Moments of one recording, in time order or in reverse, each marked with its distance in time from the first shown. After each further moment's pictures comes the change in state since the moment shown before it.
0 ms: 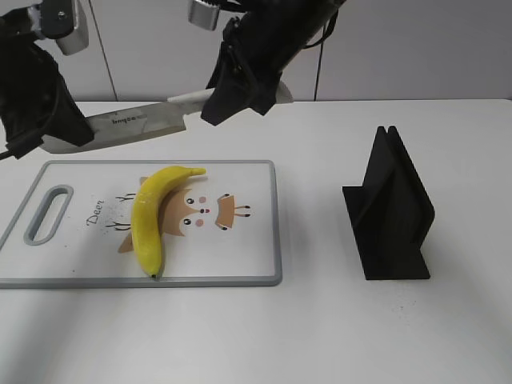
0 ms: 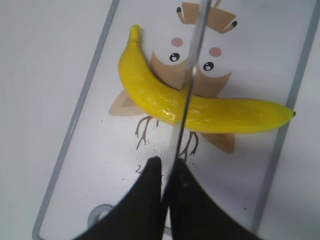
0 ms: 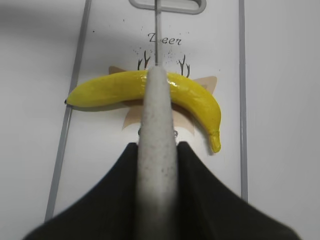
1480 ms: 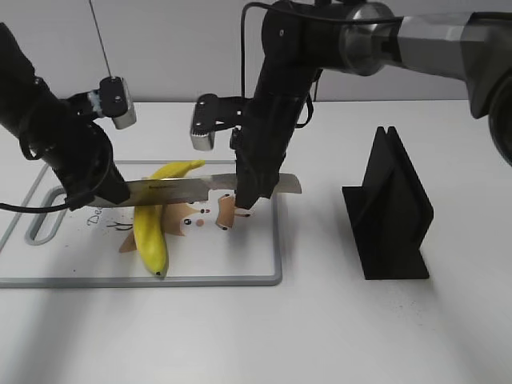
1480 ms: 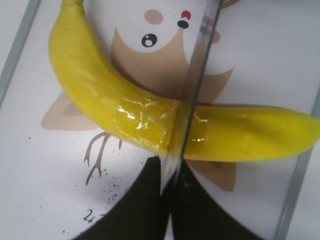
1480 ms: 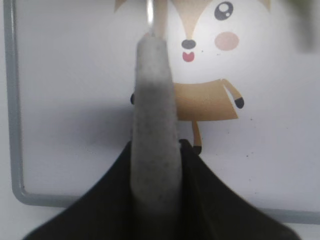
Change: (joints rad) left arm -0.040 0.241 0.062 -0.061 -0.153 0.020; right arm 0.054 0.226 -0.007 -0.344 0.022 0.236
